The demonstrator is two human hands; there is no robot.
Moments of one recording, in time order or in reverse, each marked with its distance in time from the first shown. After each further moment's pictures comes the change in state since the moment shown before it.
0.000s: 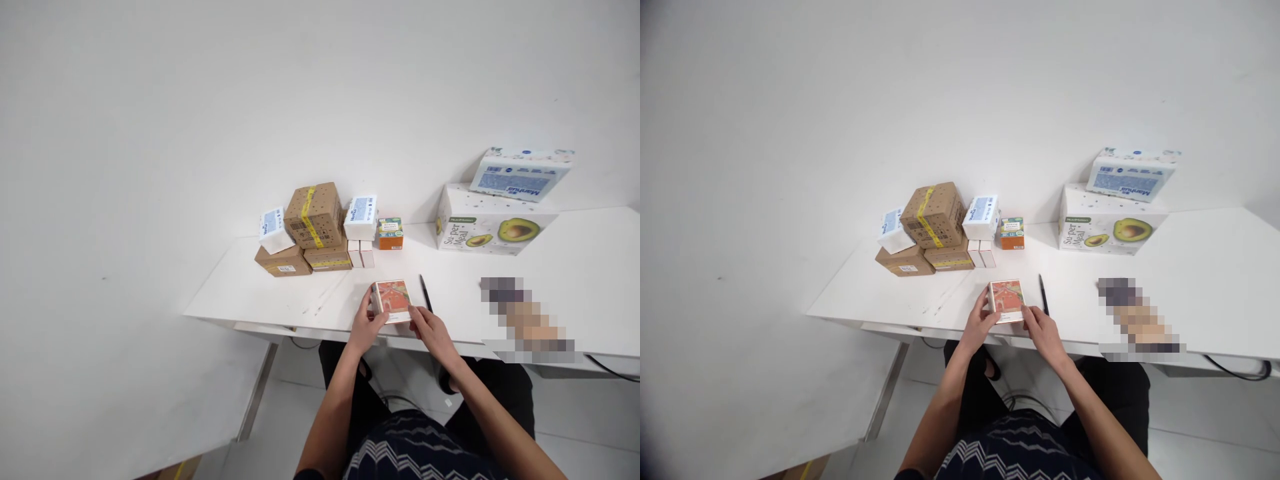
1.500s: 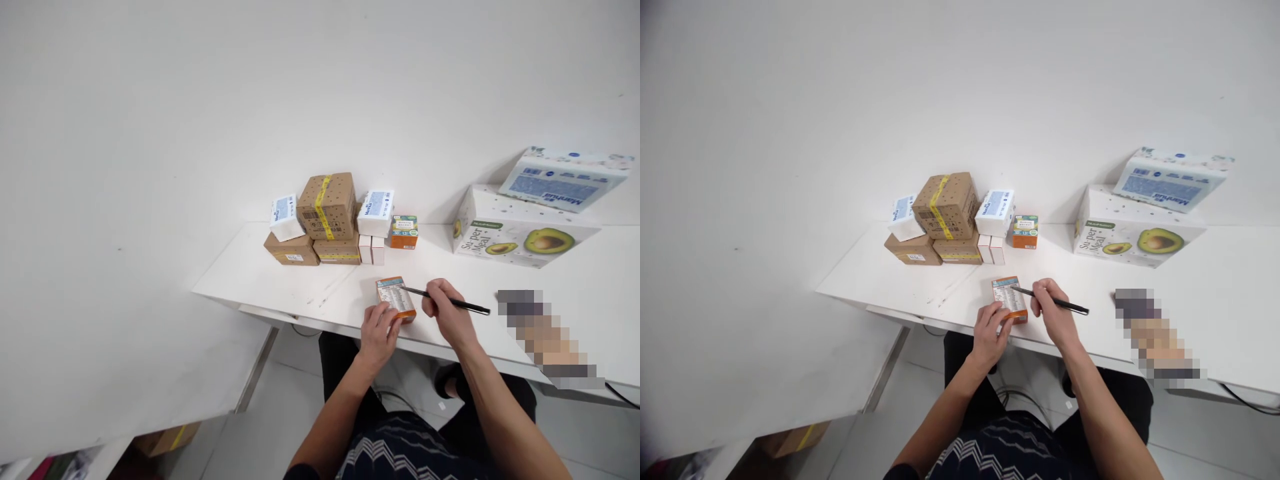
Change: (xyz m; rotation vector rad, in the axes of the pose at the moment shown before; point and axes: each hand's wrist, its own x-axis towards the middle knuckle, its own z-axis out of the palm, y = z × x) left_hand -0.017 -0.026 0.018 0.827 0.328 0.618; right_hand 0.025 -0.063 -0.019 0.406 0.006 -0.125
